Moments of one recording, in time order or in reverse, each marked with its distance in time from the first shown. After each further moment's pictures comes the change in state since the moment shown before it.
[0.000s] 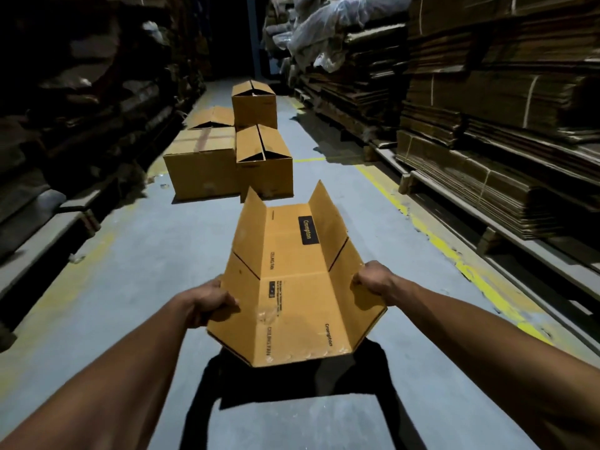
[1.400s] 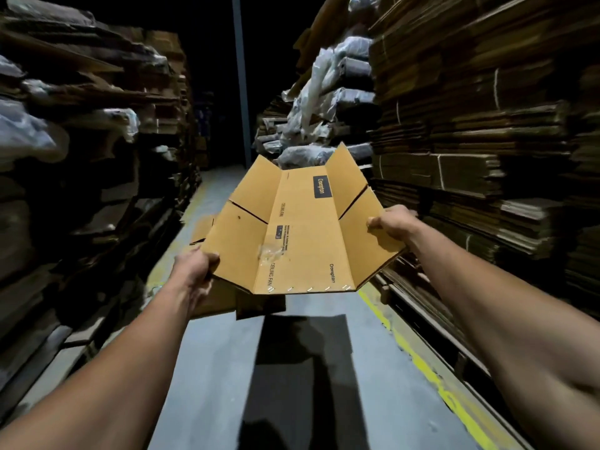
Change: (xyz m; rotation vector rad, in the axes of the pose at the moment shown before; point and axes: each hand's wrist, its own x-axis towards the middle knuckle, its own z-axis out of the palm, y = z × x) left_hand -0.175 0.379 -0.144 -0.744 0.421 0.507; right_hand -0.166 -0.365 -0.318 0.137 0.455 -0.320
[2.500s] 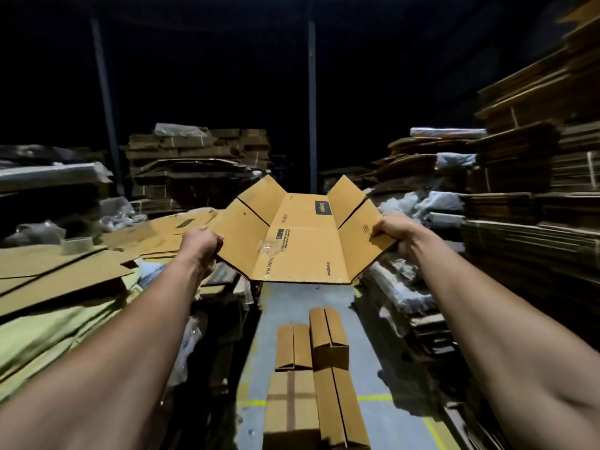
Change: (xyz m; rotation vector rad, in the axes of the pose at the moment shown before) left_hand 0.083 0.883 -0.031 0.247 0.278 0.245; right_hand 0.057 -0.839 -0.171 0.233 -0.262 -0.201
